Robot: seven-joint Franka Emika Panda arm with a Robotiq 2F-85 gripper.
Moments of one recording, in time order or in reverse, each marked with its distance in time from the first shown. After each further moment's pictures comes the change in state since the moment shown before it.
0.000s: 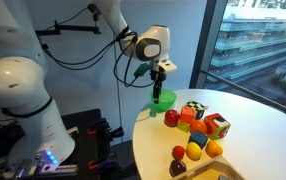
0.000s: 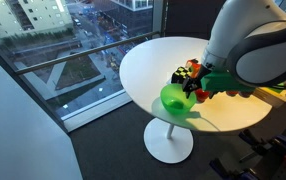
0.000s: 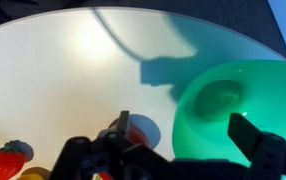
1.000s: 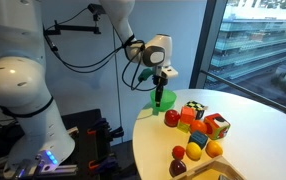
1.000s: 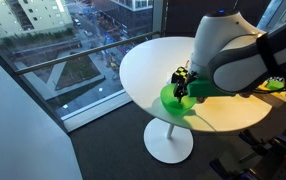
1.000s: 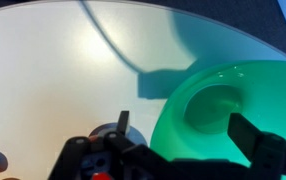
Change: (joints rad) arm 0.108 0.151 -0.078 0.107 -0.033 0.000 0.055
